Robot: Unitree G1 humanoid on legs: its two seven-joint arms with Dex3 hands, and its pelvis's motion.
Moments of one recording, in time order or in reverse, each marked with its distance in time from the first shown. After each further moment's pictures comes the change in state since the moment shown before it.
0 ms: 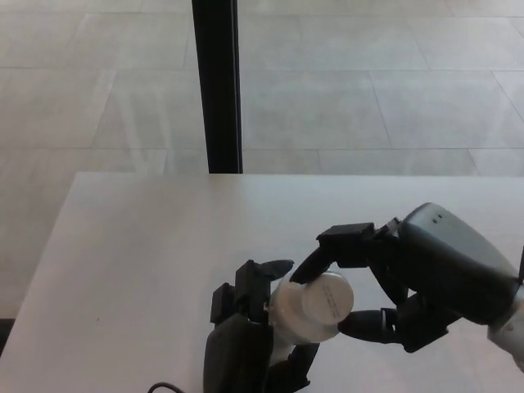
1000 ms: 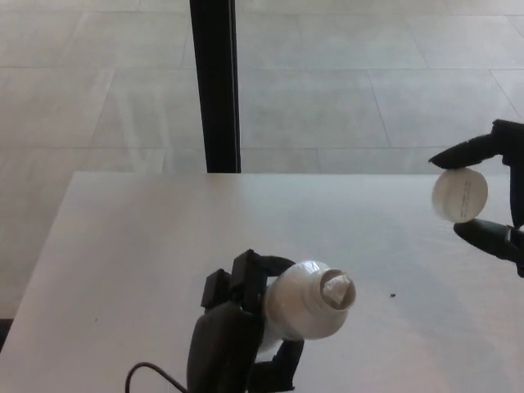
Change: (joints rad) left_arm -0.016 0.121 0.007 -0.160 0.009 0.068 -0.124; right_arm 0.104 0.045 -0.440 -0.060 0.174 0.036 -0.019
